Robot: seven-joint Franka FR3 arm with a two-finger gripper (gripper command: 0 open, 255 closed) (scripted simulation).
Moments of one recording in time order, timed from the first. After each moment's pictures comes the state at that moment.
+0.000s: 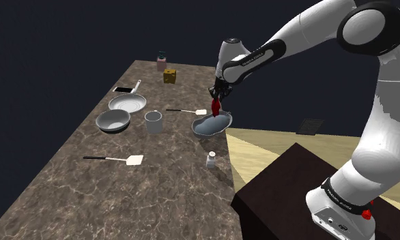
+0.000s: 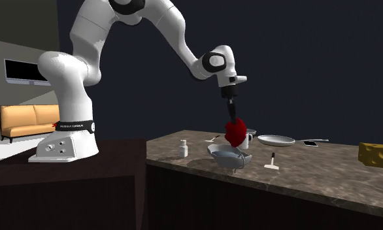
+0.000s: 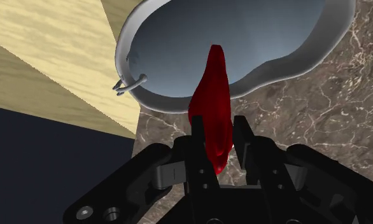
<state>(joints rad) -0.22 0.46 0.23 -1.89 -0.31 2.46 0.62</state>
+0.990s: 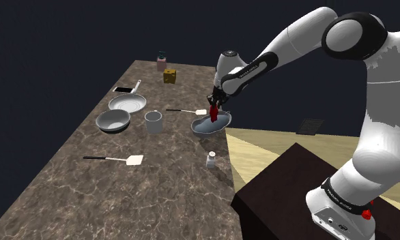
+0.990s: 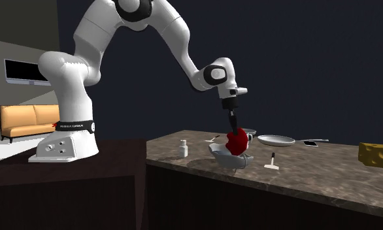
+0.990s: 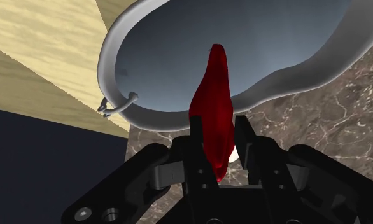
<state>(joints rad) -0.19 0.56 0.20 -1.88 -0.37 2.57 0.67</state>
